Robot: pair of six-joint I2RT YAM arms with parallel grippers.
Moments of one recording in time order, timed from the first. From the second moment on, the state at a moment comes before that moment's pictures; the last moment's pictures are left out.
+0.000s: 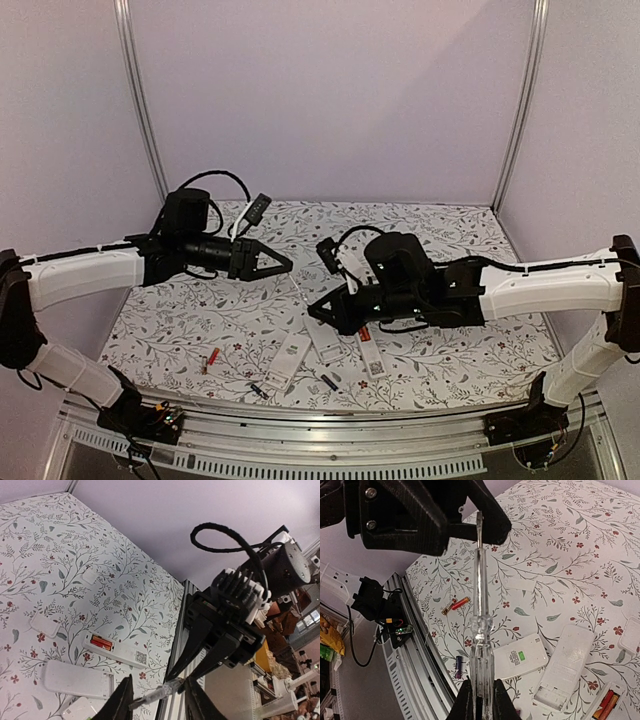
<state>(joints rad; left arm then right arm) -0.59 1.36 0.87 0.09 0.91 -0.37 1.14 1.54 1.06 -0.03 -0.07 0.46</state>
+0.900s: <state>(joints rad) -0.58 1.33 0.81 0.20 0.84 -0.51 1.16 1.46 0.90 0.08 0.16 0.50</state>
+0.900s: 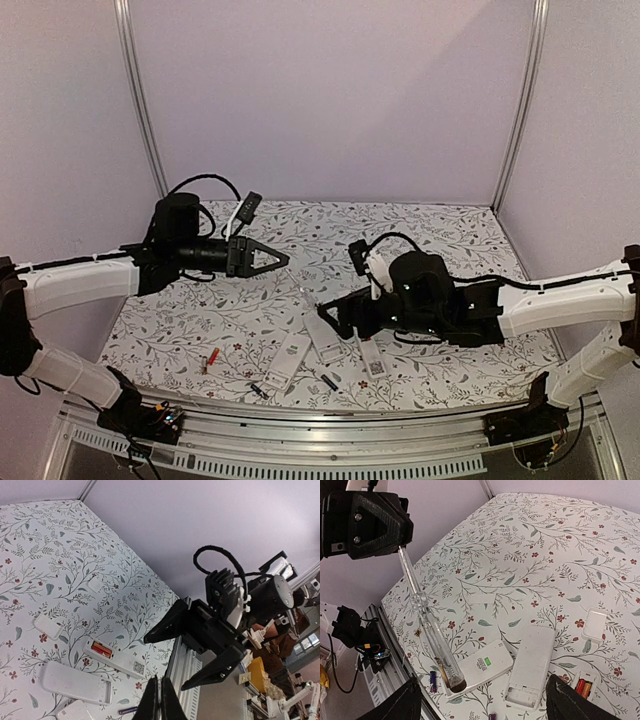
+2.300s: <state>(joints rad) -0.59 1.16 0.56 0.82 0.83 -0.87 1.16 1.54 0.76 0.85 -0.15 0.77</state>
